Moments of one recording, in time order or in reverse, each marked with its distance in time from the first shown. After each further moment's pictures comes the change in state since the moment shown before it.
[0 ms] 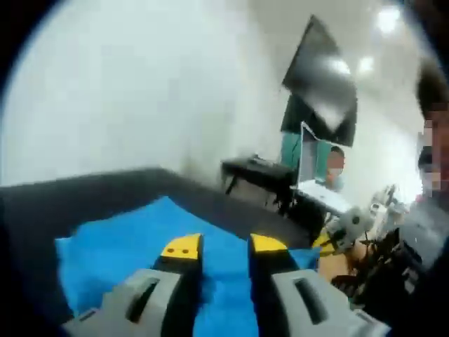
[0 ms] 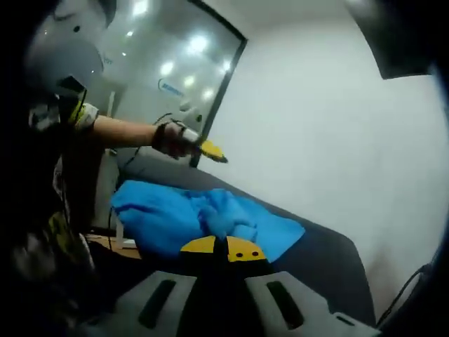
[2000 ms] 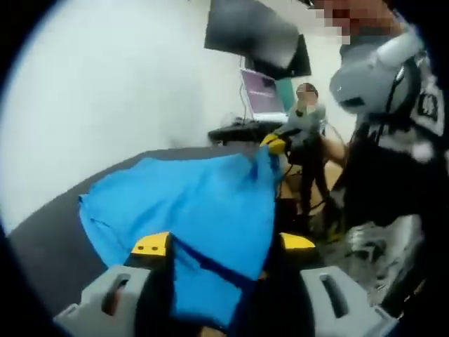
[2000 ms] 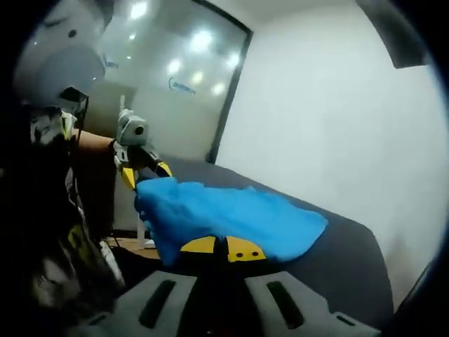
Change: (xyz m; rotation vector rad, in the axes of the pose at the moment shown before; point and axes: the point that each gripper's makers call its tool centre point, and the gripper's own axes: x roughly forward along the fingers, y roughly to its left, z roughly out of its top) left arm -0.130 -0.110 -0.175 0.449 0.016 0.118; right arm -0.009 0.035 0.003 0.079 0.039 0.107
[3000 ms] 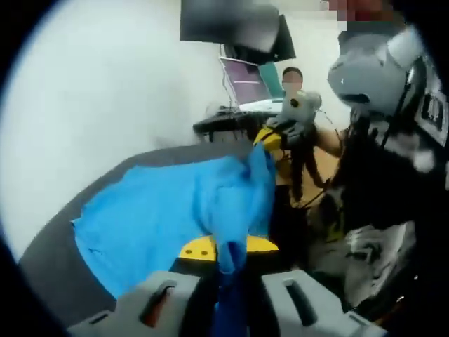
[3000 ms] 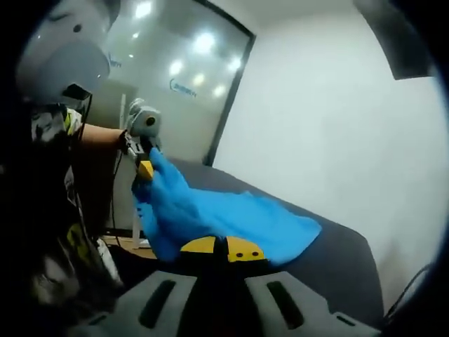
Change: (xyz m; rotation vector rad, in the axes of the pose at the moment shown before) left arm -0.005 -0.003 0.043 0.015 0.047 -0.121; right arm -0.011 -0.002 0.010 -0.042 -0.021 -0.022
